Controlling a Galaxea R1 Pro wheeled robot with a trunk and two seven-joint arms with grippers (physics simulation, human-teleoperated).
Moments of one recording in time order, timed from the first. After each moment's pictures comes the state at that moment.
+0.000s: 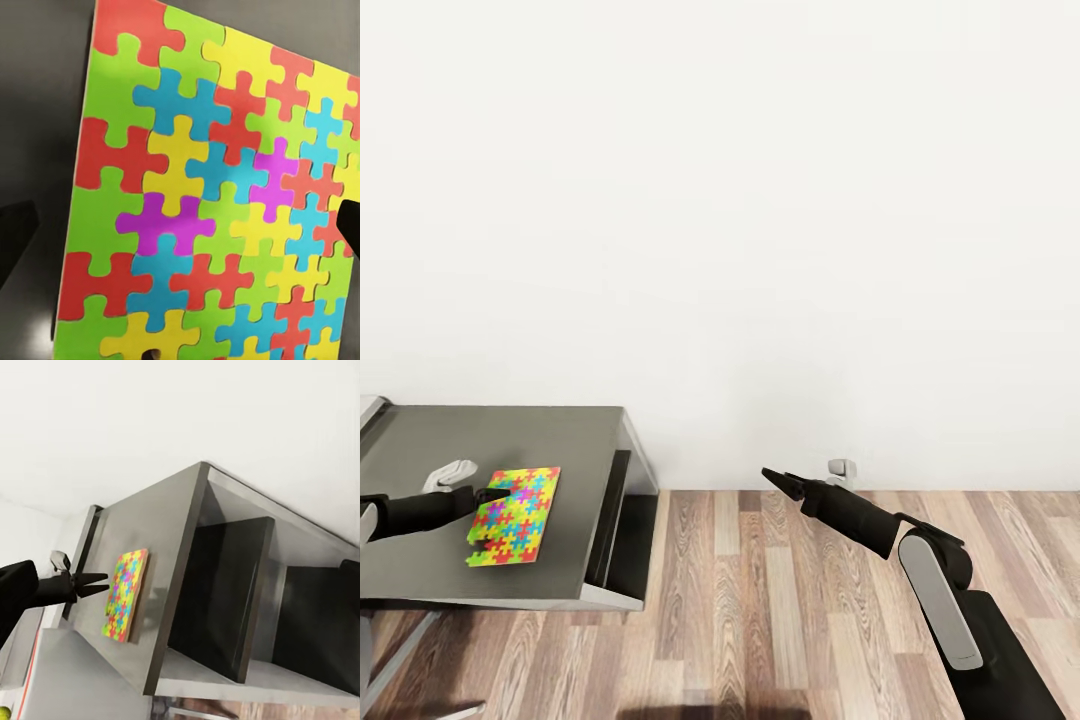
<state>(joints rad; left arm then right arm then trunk) -0.85 0.56 0.21 -0.46 0.09 0.64 -0.80 -0.37 -0.09 0.03 -1.53 -0.70 0.72 0.52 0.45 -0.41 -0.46</state>
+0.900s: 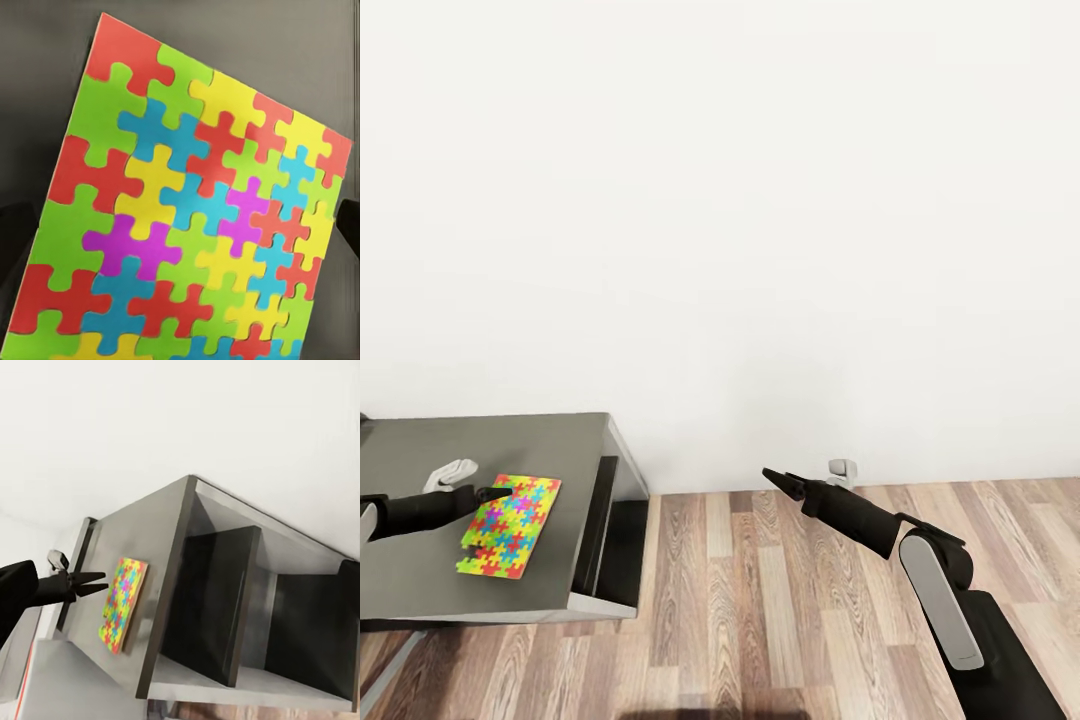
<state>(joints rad) -0.85 0.56 0.21 -0.46 0.09 0.65 -0.83 -0.37 -0.09 0.03 -1.53 -0.70 0.72 0.52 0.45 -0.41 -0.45</state>
